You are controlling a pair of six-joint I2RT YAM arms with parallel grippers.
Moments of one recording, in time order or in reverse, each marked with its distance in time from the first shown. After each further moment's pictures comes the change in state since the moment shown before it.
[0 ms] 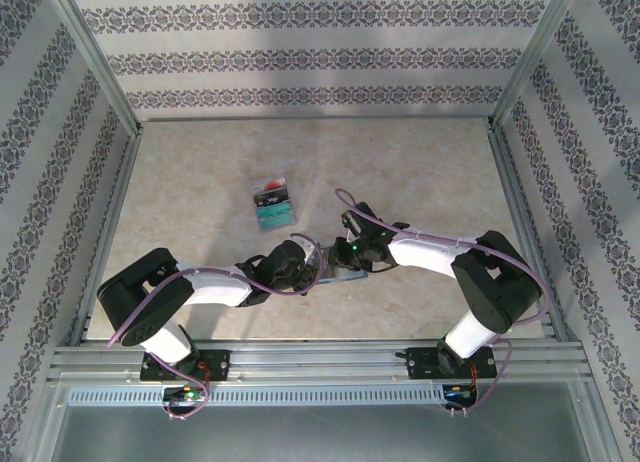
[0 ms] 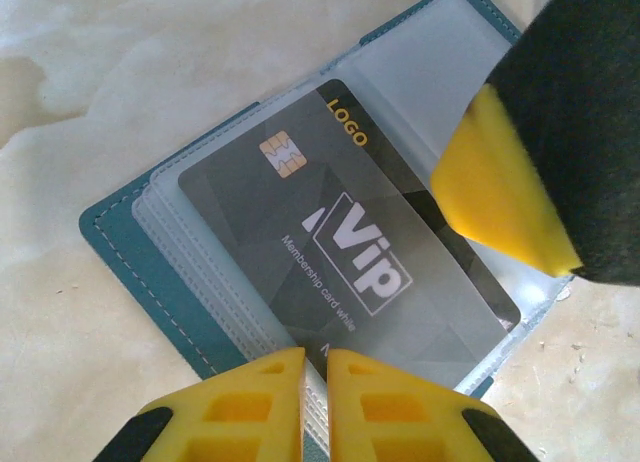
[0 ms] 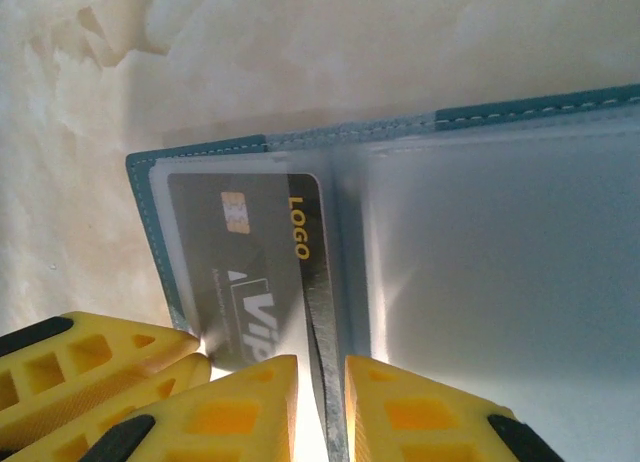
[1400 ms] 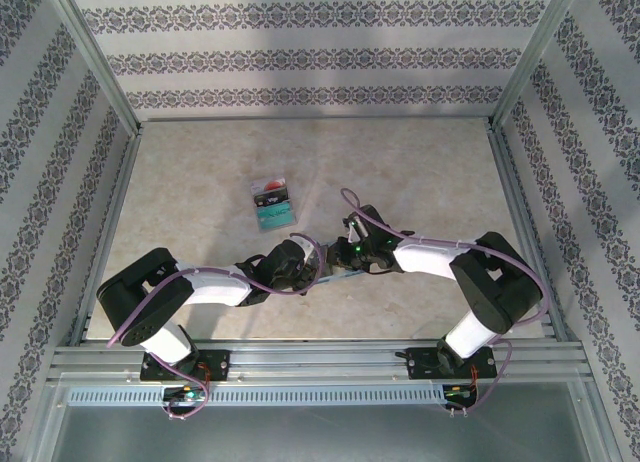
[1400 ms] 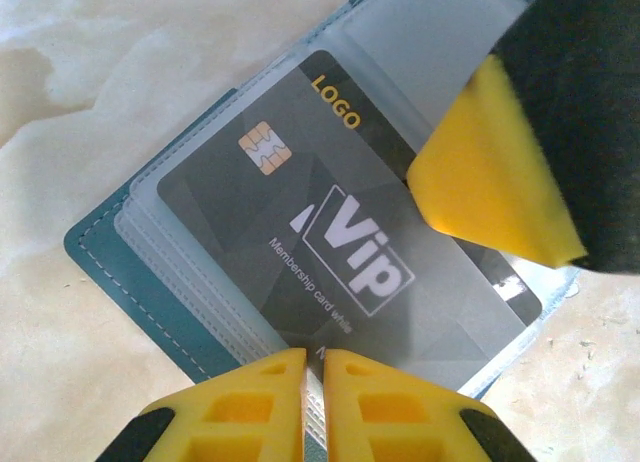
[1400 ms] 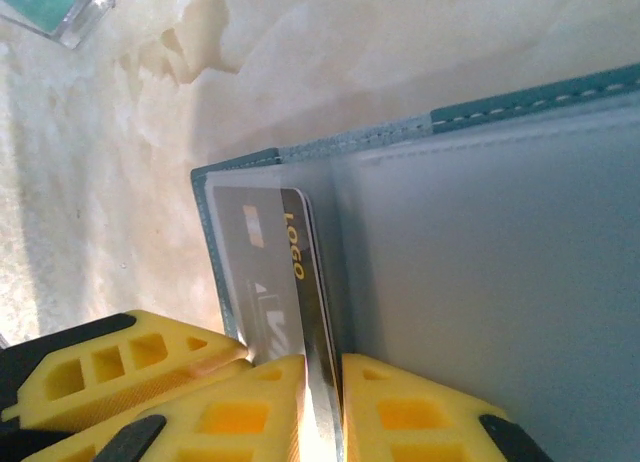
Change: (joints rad) left arm 0.005 0.000 0.000 -0.010 0.004 0.000; right arm -0.023 -0.016 -0.109 0.243 -0.108 0.031
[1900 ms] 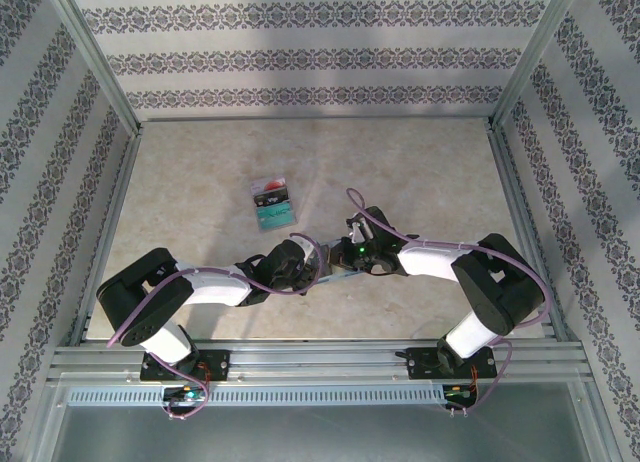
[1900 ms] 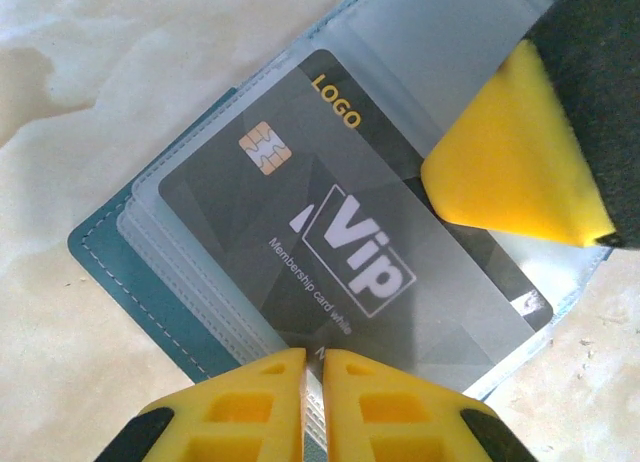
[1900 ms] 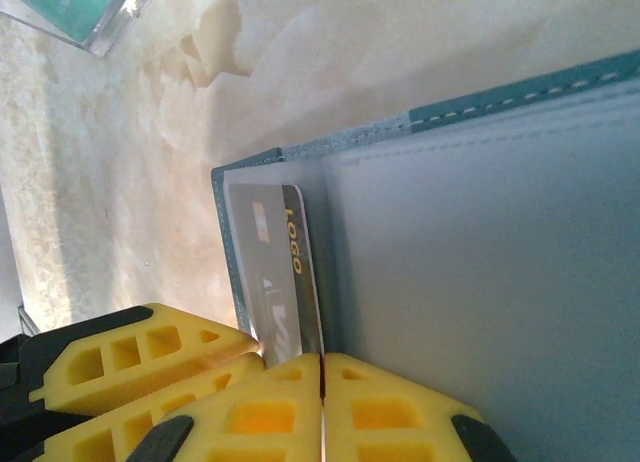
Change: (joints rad) left arm 0.000 -0.001 0.000 -0.002 0.000 0.000; right arm -0.027 -0.009 -0.052 0.085 -0.048 0.026
